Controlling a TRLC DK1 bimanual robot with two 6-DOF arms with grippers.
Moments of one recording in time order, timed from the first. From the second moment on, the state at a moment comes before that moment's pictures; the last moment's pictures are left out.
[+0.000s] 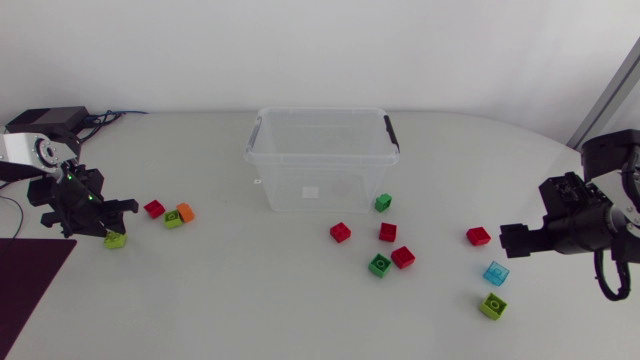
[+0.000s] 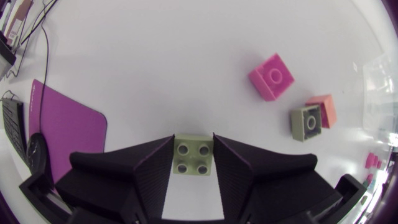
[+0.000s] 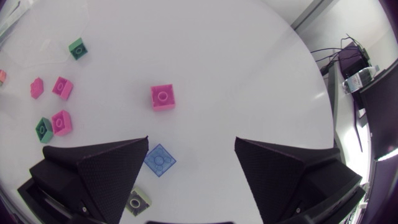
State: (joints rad) left arm 0.36 1.94 1.17 -0.58 0.00 0.11; right arm -0.20 1.28 0.67 -0.45 0.08 -0.23
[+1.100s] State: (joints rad) left arm 0.01 1.41 1.12 -0.44 0.43 0.24; right arm -0.16 1.79 0.87 -0.26 -0.07 -0.44
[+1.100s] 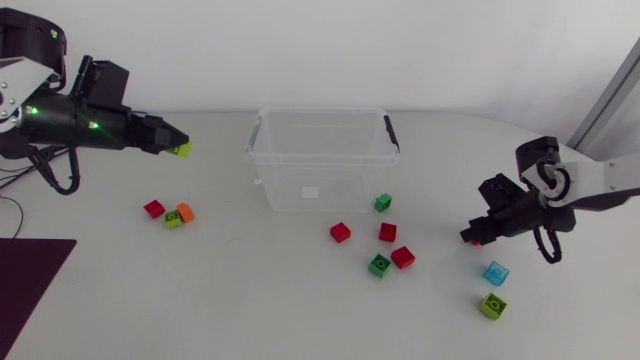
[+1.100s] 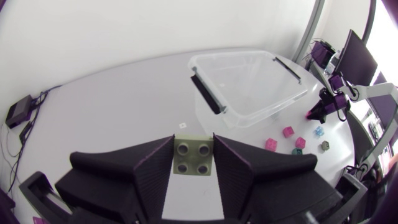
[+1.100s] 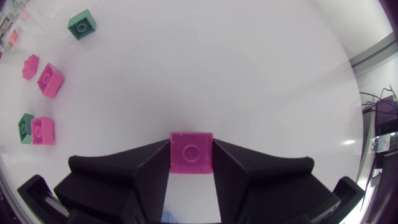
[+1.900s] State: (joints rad) left arm -0.25 1.76 1.39 -0.14 0.44 0.05; right arm 0.14 1.37 1.03 -0.46 -0.12 -0.31
